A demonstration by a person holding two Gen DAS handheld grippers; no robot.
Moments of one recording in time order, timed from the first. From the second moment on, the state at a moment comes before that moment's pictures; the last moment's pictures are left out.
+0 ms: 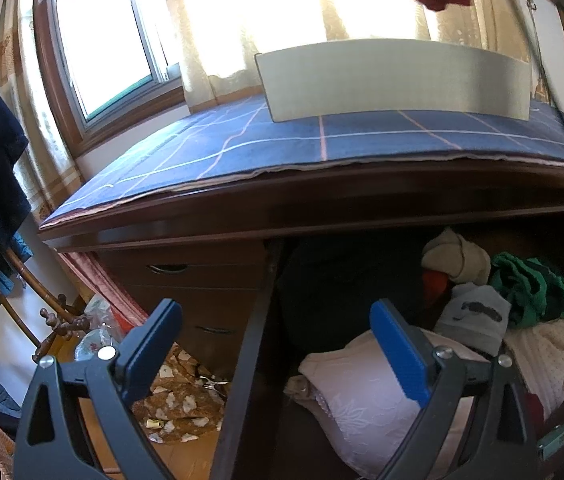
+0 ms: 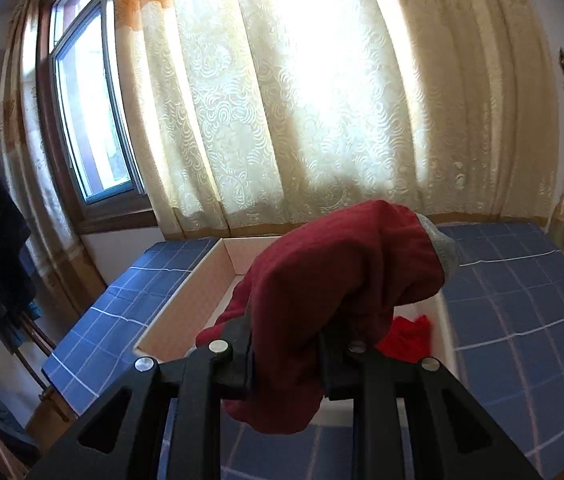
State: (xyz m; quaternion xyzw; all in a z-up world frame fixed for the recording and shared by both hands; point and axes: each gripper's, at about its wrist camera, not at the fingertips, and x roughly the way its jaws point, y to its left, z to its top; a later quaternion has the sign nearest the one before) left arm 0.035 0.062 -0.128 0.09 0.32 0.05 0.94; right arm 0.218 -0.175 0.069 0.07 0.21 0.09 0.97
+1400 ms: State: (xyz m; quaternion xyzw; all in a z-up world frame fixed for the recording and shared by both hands) left arm 0.036 0.063 -0.129 0.09 0.33 0.05 0.94; right arm 0.321 -0.187 -0.003 0.19 0.33 0.10 0.92
